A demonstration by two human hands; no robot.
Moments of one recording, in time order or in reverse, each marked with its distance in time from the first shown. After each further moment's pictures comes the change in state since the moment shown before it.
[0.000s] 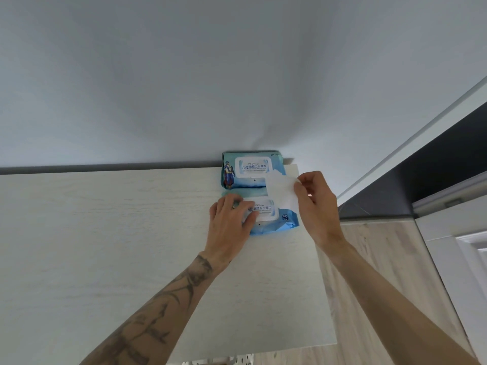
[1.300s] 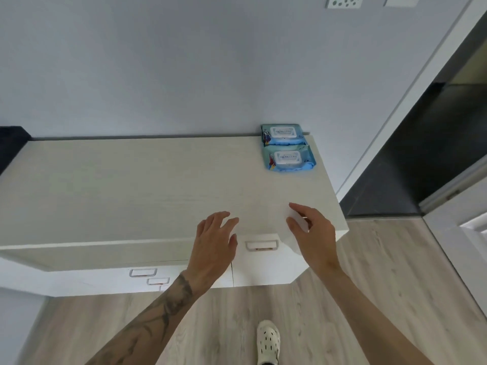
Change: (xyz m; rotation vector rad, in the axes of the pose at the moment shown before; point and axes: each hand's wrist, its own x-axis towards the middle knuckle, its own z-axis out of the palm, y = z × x) left_hand -0.330 -0.061 -0.128 0.154 0.061 0.063; right_hand -0.341 -0.014 0.039 -0.004 0.046 -0.045
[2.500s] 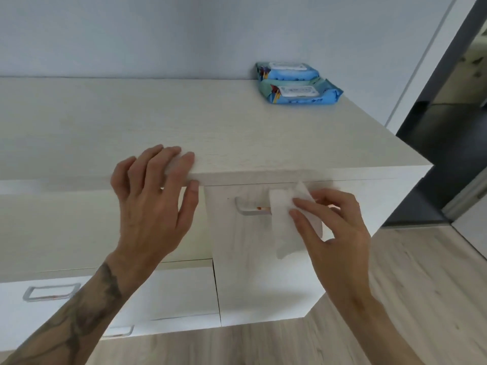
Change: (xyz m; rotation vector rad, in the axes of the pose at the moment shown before) left_hand 0.039 -0.143 0.186 0.342 0.946 0.403; right_hand 0.001 0.251 0.087 -0.231 0.334 -0.634
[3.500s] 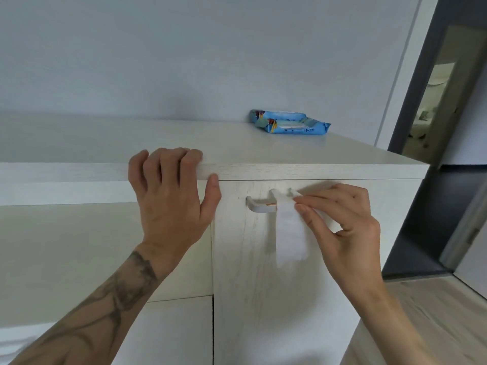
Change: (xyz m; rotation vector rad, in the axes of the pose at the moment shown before) left_hand 0.002 0.007 0.052 0.052 0.395 -0.041; right_hand 0.002 0.024 0.029 -0.031 0.176 -0.399
